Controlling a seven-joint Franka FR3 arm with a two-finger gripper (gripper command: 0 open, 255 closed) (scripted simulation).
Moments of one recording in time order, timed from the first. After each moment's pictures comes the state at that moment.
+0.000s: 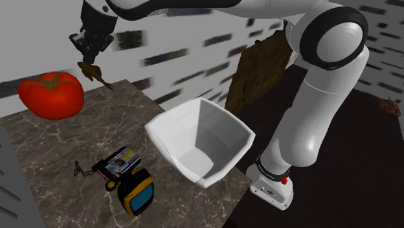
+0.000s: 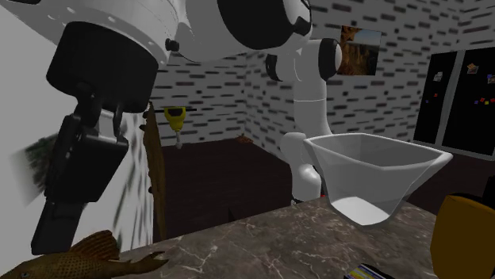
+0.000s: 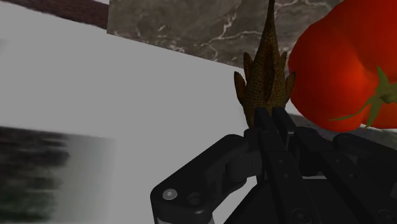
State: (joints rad) arm 0.28 0.13 0.28 -1.62 0.06 2.22 0.13
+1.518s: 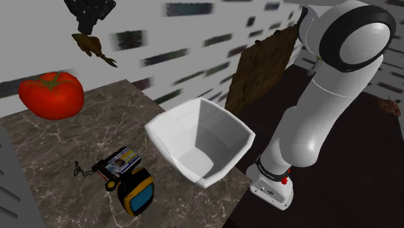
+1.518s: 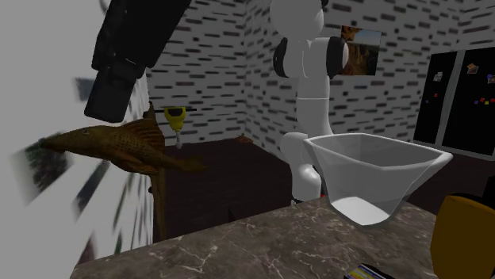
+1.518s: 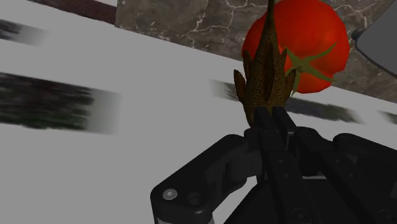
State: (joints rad) arm 0.29 0.03 0.30 -1.49 0.07 1.99 0.17
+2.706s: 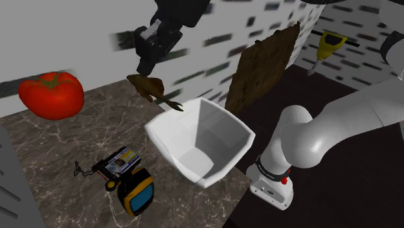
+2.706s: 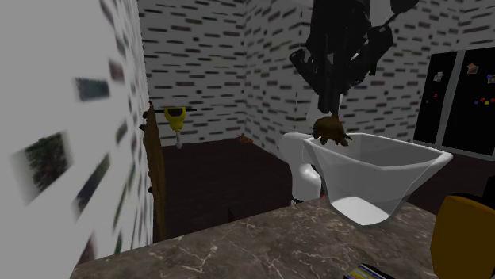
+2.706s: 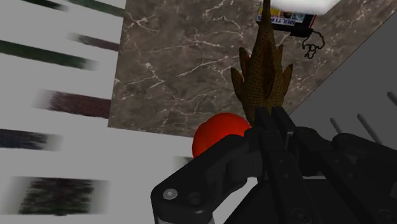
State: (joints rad) arm 0.39 -0.60 0.36 -2.07 0.21 1.98 0.30
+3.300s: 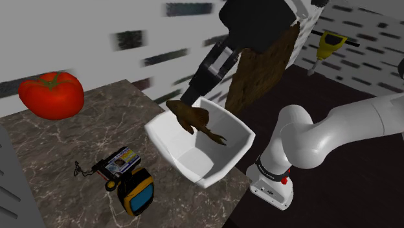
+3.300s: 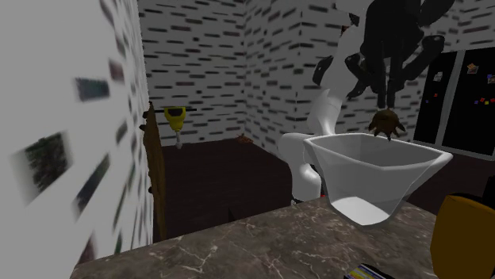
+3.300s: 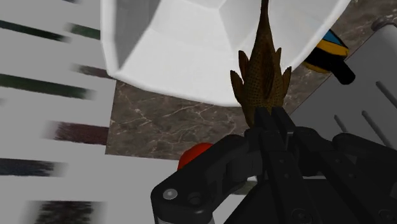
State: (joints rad) arm 0.48 -0.84 0.42 -2.18 0.27 1.87 0.43
